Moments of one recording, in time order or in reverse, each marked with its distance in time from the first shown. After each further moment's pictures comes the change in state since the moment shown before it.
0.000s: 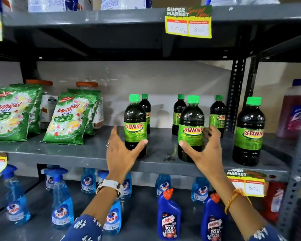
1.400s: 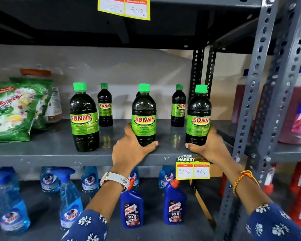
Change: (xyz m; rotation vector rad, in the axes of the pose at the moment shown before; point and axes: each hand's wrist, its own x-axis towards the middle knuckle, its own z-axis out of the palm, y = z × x) left_hand -0.052 0.101 0.092 0.163 -0.230 0.166; right_hand 0.035 0.089 -0.137 -0.396 -0.133 0.206
